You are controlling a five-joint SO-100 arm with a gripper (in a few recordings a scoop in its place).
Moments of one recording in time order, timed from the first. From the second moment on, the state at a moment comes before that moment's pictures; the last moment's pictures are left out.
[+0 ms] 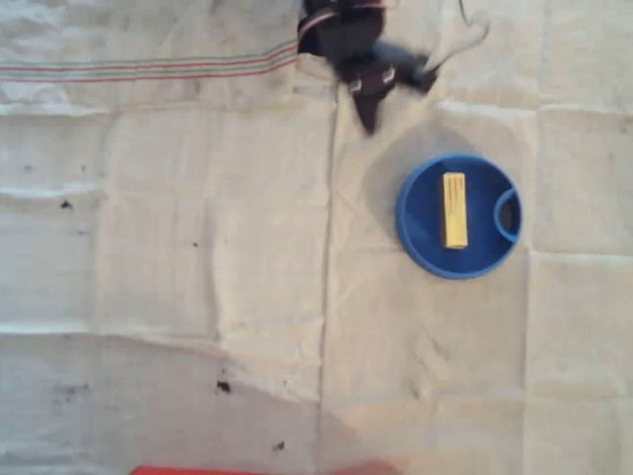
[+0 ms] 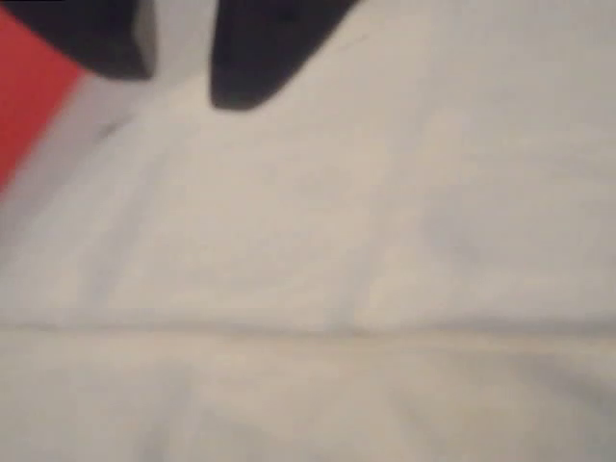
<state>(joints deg) -18.1 158.2 140.6 64.3 -8.3</state>
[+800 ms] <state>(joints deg) -15.8 158.6 165.9 55.4 -8.3</state>
